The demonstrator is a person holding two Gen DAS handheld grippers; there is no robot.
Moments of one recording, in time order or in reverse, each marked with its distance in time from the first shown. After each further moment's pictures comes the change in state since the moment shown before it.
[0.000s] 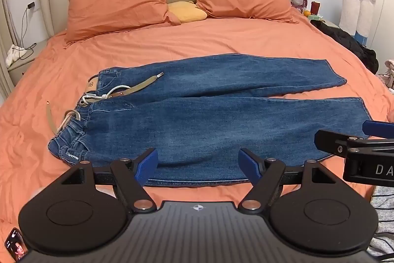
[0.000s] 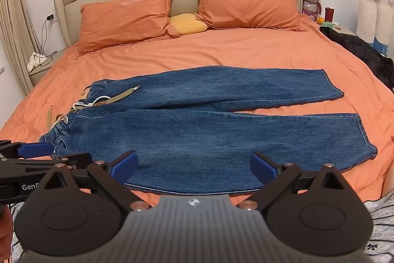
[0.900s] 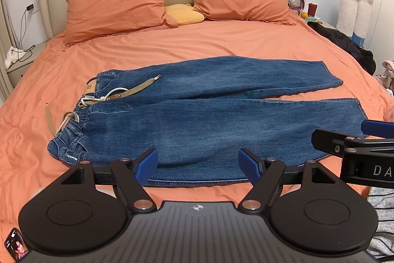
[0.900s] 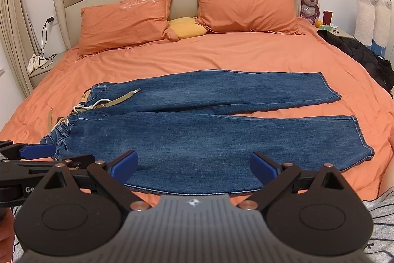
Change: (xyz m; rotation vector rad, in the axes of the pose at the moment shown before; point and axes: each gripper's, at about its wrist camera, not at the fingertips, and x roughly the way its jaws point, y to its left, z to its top) left arm -0.004 -0.004 0.000 0.004 -0.011 -0.010; right arm -0.008 0.001 -0.001 -0.001 -0.019 -0.008
